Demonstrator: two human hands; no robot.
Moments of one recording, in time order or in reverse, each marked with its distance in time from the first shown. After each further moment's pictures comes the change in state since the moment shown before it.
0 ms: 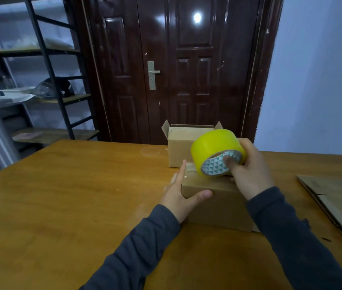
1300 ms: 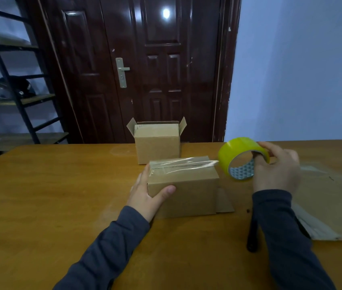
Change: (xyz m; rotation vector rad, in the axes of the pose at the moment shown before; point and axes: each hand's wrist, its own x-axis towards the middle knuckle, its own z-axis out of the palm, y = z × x) left_hand -0.019 0.013 0.004 0.038 0.096 0.015; right_hand -0.023 0.056 -0.079 -0.212 0.776 0.119
